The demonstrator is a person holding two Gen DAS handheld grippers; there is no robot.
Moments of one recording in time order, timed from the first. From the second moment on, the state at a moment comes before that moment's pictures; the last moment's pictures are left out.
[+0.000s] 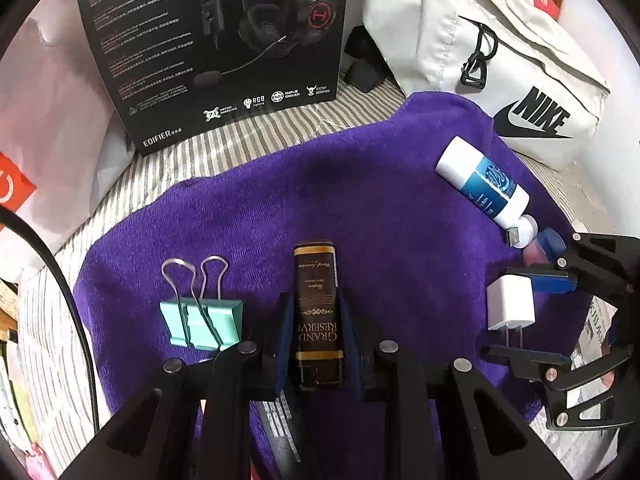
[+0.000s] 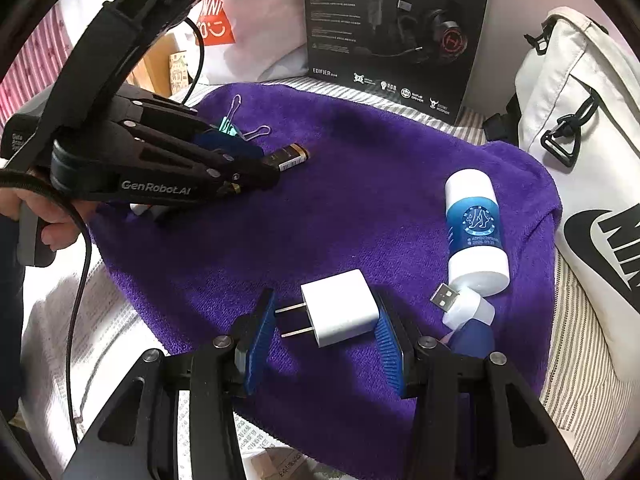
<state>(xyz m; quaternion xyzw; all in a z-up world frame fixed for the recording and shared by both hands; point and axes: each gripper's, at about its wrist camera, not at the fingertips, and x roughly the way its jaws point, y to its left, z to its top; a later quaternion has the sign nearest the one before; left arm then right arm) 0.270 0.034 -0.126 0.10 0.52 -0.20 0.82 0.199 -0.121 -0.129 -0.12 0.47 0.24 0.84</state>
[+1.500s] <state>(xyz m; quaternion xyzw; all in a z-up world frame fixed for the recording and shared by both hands) 0.096 0.087 -0.082 0.07 0.51 -0.13 0.85 0.109 -0.142 -0.131 -0.11 0.48 0.24 0.84</state>
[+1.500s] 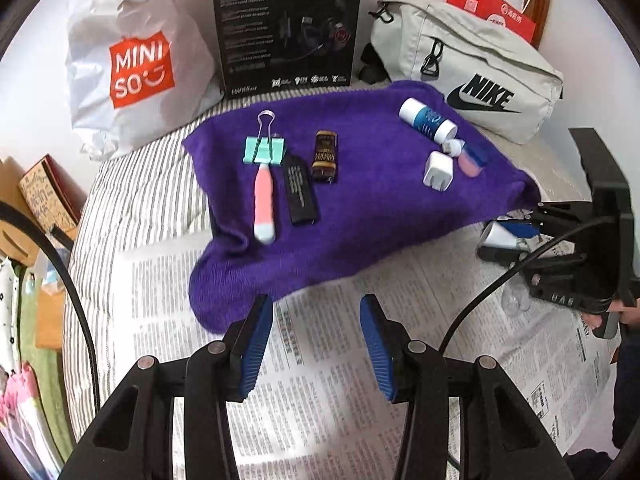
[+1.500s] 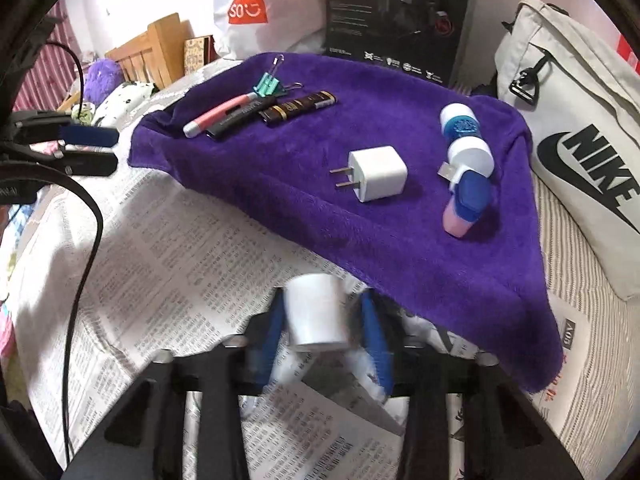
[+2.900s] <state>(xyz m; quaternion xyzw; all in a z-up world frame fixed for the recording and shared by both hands) 0.058 -0.069 -0.122 0.15 0.50 -0.32 0.79 -0.005 -0.310 -0.090 0.06 0.46 0.06 0.89</state>
